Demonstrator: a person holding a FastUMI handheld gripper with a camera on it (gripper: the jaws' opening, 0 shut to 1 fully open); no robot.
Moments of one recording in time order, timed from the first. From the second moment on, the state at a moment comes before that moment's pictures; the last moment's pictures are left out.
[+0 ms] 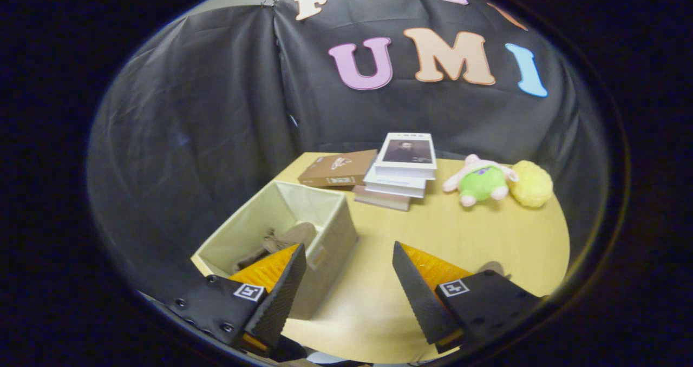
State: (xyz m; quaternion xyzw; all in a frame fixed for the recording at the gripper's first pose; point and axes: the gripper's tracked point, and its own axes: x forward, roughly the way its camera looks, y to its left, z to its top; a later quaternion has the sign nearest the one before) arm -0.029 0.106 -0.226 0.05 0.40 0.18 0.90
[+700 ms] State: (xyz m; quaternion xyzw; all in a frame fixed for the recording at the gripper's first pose) arm -0.046 -0.055 -0.264 0.03 0.42 0.08 0.90
